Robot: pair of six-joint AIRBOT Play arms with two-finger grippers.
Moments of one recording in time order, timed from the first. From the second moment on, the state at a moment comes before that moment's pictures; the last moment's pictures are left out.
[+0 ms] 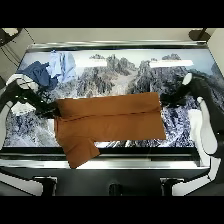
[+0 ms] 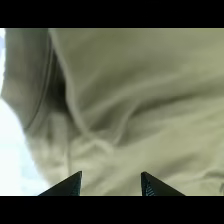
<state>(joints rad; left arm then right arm) 0.19 -1.72 1.50 1.23 -1.60 -1.46 -0.14 -1.75 1.60 -1.44 1.34 1.59</state>
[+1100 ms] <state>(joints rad) 0.27 -1.20 0.59 1.04 -1.29 -1.31 -0.31 -1.49 1.20 -1.33 1.52 1.51</state>
